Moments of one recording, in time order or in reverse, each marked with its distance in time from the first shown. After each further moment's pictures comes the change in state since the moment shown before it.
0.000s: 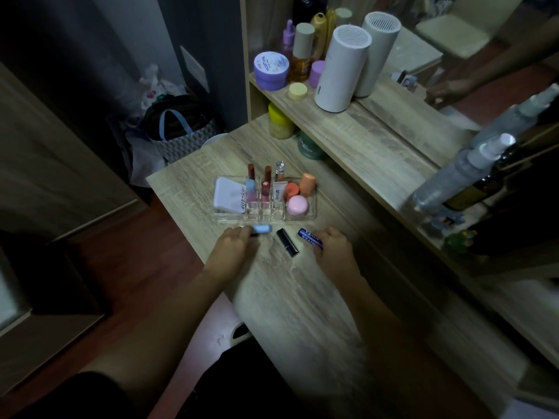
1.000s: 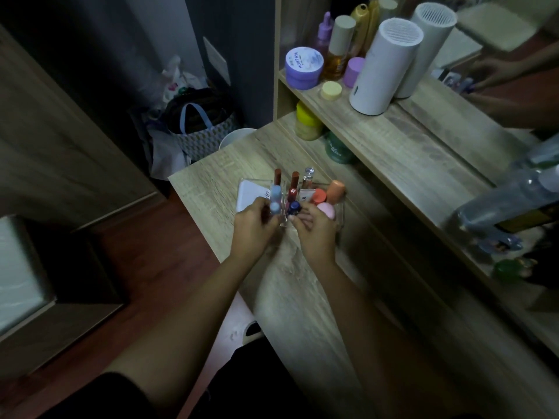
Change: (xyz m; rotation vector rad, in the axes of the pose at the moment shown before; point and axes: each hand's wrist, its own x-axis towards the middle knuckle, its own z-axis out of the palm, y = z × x) left_hand 0.040 0.006 -0.030 -0.474 0.261 -0.329; right_hand 0.047 -0.090 0.023 0.748 0.188 0.030
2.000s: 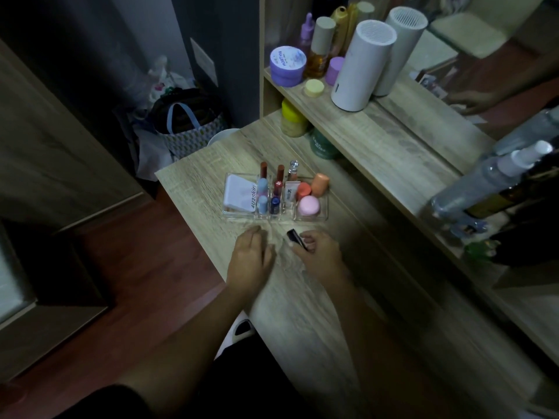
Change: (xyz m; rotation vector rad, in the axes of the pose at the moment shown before) left_hand -0.067 -0.028 0.032 0.231 -0.167 0.059; right_hand -0.034 0.046 -0.041 -0.283 -0.096 0.176
